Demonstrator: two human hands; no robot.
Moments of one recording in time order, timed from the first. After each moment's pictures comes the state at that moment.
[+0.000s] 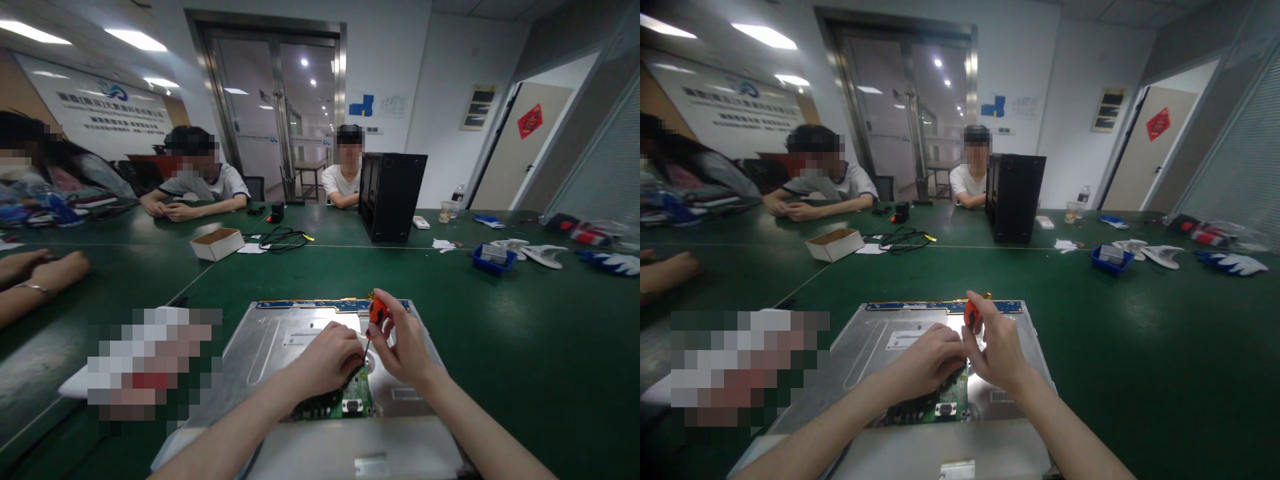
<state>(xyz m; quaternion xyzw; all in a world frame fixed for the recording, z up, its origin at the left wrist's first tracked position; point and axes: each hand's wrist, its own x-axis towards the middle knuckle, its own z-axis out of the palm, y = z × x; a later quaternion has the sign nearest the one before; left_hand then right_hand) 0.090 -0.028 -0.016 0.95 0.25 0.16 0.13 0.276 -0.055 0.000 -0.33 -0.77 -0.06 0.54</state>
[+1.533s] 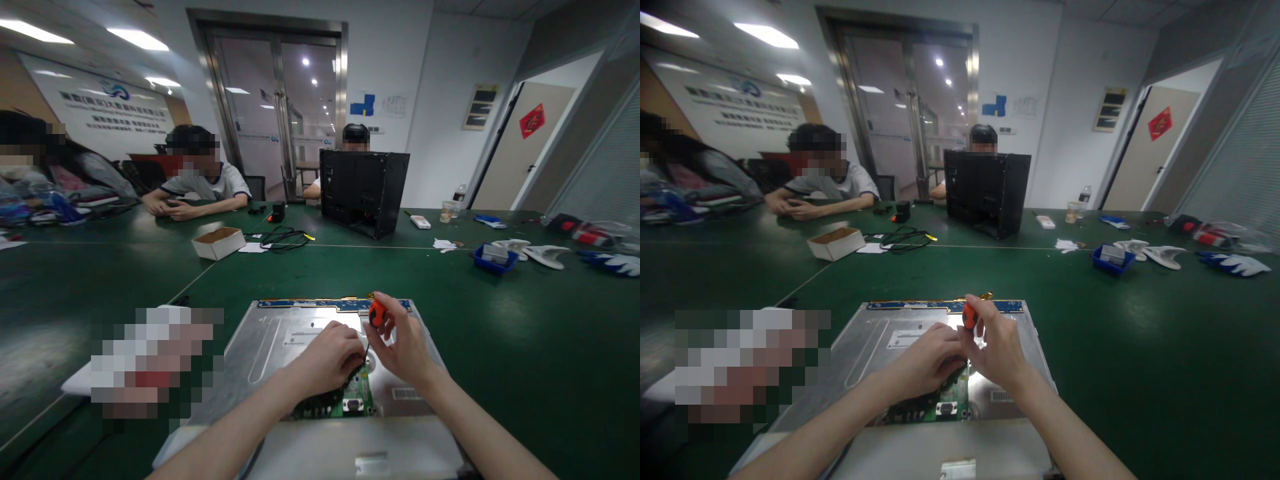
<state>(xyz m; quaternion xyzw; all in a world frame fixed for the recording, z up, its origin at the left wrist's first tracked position) 0.090 -0.027 -0.018 0.94 0.25 0.17 0.14 0.274 -0.052 -0.005 -0.33 -0.76 -0.07 0.55</state>
